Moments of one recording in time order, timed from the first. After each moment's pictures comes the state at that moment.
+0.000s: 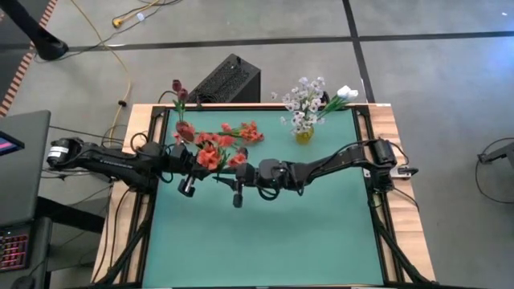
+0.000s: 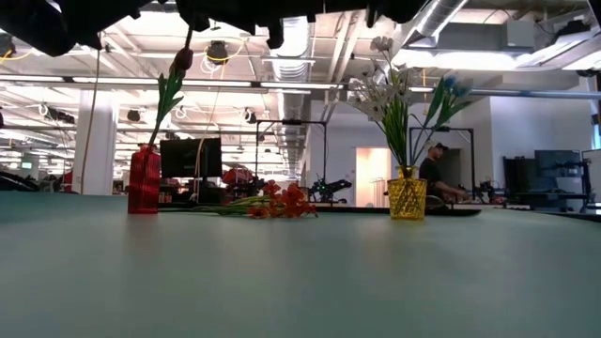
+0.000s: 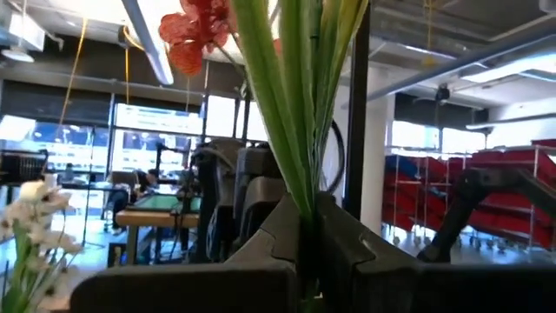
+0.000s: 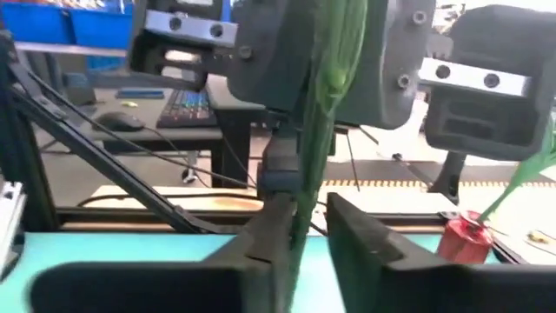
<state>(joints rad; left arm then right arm) 0.02 1.02 0.37 1.11 0.21 -0.18 0.14 1.95 1.37 0.59 0.24 -0.06</state>
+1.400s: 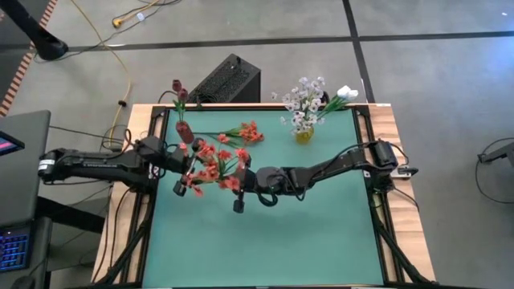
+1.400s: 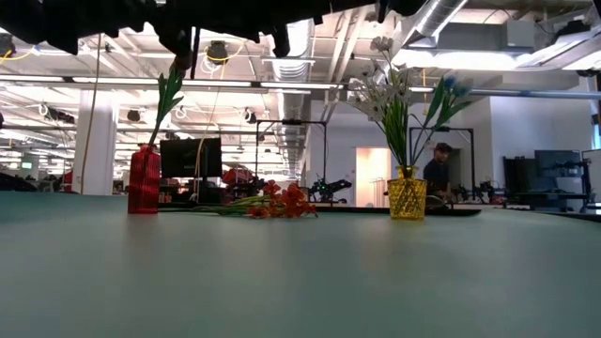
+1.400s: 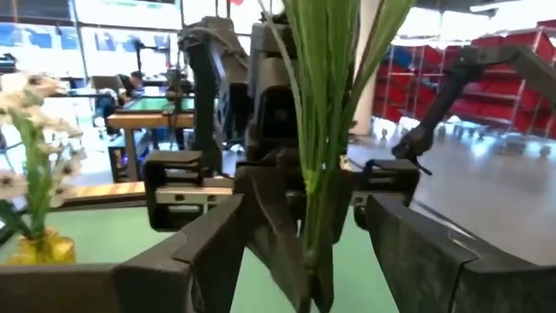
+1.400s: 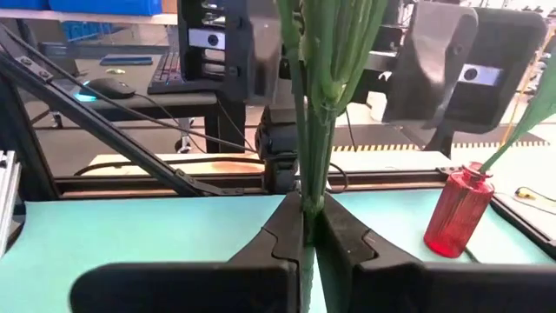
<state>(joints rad) 0.13 0.74 0.37 0.48 0.41 -0.07 0.18 1.95 1.37 0.48 0.31 0.00</state>
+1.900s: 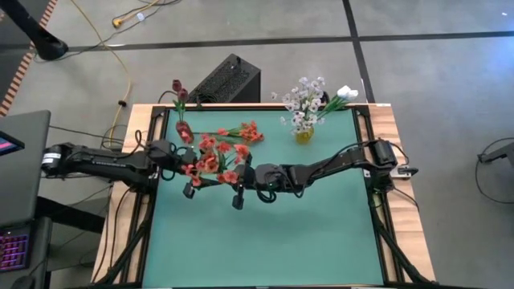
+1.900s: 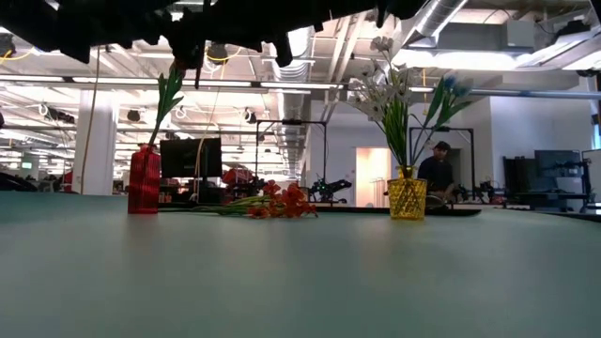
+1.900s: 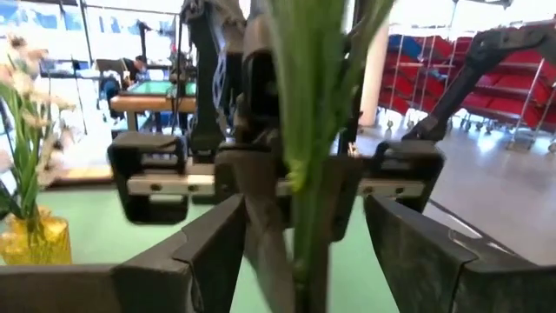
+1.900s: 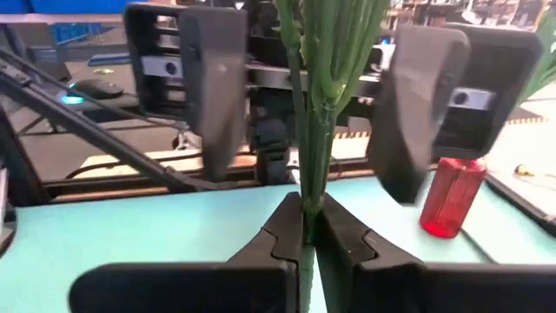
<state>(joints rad) 0.10 0.90 0.37 0.60 0.35 -0.07 0.15 1.95 1.37 0.44 0.31 0.06</state>
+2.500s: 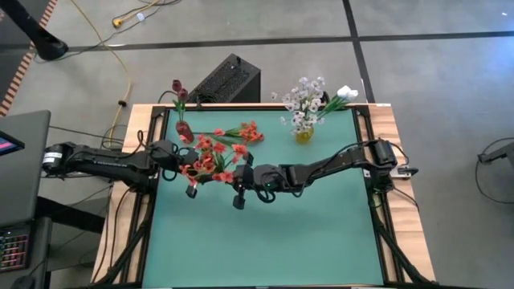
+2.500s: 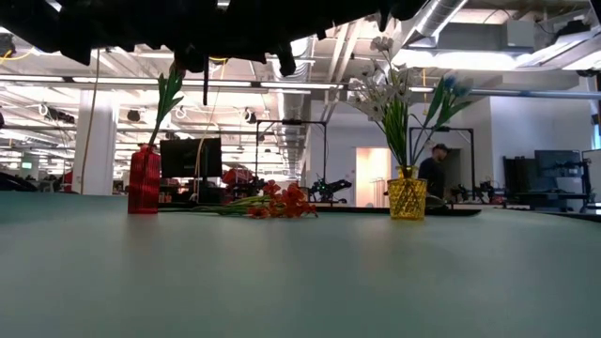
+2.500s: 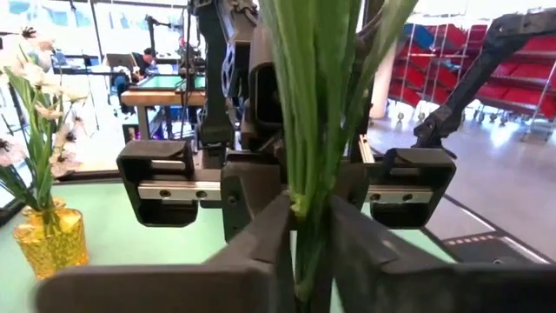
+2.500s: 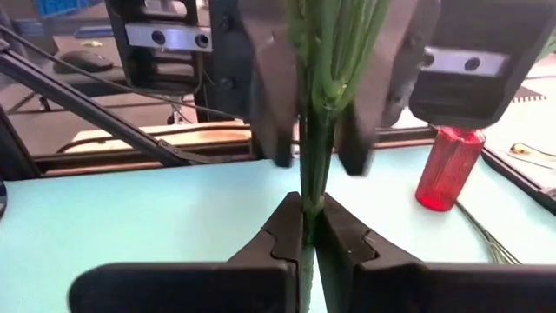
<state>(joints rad) 0.10 0.92 0.37 0.59 0.33 -0.04 0.15 1.95 1.37 0.37 0.31 0.08</state>
